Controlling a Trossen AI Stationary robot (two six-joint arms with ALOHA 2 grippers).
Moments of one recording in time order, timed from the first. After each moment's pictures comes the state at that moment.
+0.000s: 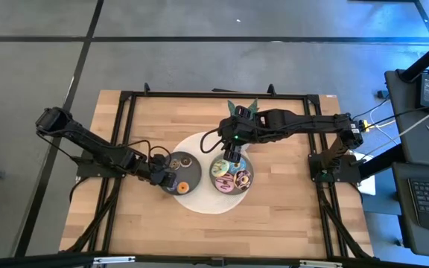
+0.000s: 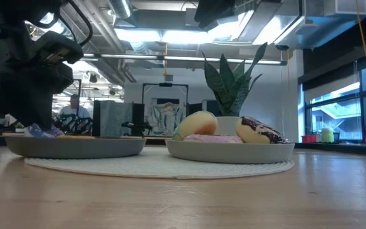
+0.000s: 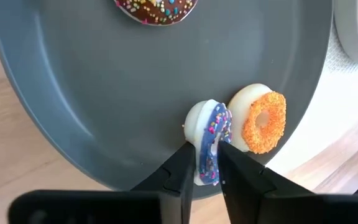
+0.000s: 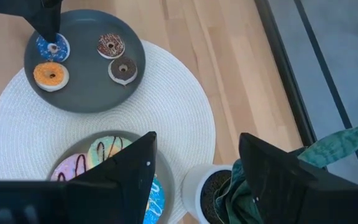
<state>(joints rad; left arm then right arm) -0.35 1.16 0.46 -0.31 -0.11 -1.65 0.07 1.77 1.88 -1.08 0.35 0.12</state>
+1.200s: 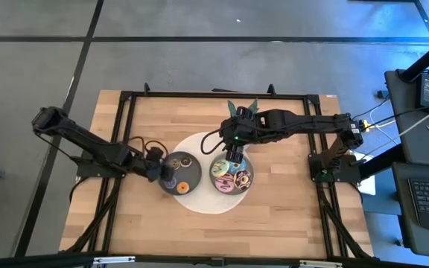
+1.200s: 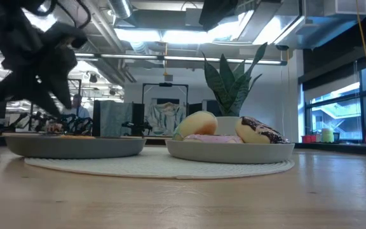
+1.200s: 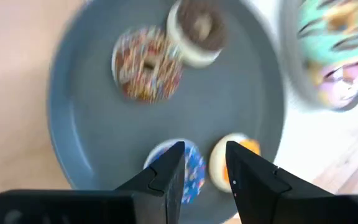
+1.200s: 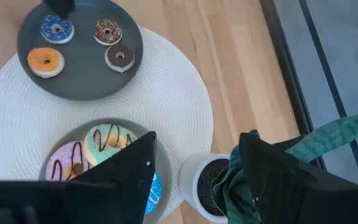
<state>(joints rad) -0.35 1.07 0.49 -0.41 -0.29 -1.59 0.07 1.77 1.88 -1.12 0.35 0.13</state>
